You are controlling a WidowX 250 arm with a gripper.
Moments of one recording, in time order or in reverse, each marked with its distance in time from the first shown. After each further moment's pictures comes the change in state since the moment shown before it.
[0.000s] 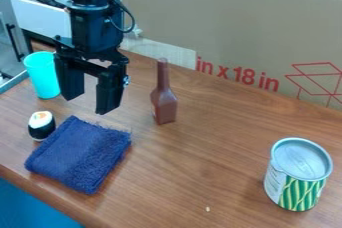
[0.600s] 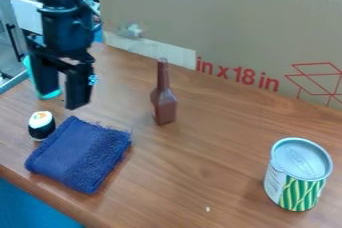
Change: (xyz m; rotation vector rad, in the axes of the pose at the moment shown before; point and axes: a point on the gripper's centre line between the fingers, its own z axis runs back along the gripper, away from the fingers) arm -0.002 0.049 -0.011 0.023 0.003 -0.039
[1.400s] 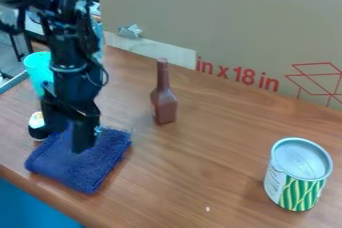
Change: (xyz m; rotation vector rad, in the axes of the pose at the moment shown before) arm 0.004 -0.010 -0.062 0.036 -0.024 -0.056
